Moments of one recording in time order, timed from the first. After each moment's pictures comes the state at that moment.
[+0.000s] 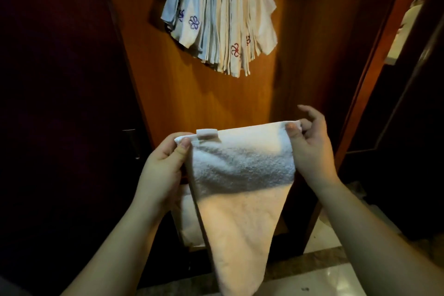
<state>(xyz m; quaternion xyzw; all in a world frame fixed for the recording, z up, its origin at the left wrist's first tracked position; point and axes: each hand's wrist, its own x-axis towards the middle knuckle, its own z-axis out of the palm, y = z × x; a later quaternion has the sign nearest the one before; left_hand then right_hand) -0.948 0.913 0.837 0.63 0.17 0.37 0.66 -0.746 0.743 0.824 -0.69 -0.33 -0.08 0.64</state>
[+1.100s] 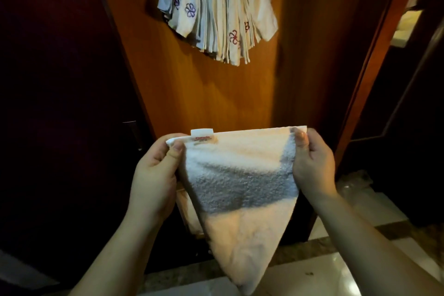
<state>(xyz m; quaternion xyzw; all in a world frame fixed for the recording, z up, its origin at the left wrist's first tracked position) -0.964 0.886 0.829 0.63 0.17 0.42 0.63 -0.778 0.722 0.798 -0.69 -0.32 -0.12 0.64</state>
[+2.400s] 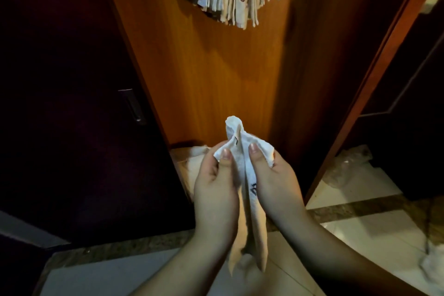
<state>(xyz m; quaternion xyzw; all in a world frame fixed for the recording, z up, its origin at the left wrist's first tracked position) -0.947 0.800 0.791 0.57 0.29 0.37 0.67 -0.868 0.742 0.778 -0.71 -0.24 0.19 0.63</state>
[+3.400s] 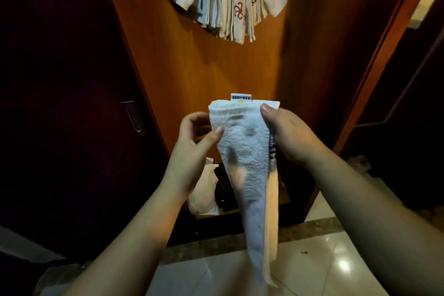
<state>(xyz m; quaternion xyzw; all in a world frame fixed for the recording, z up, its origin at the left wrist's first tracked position) -0.926 0.891 0.801 0.67 0.19 0.35 0.63 -0.783 0.759 0.834 -0.69 -0.40 0.21 0.56</state>
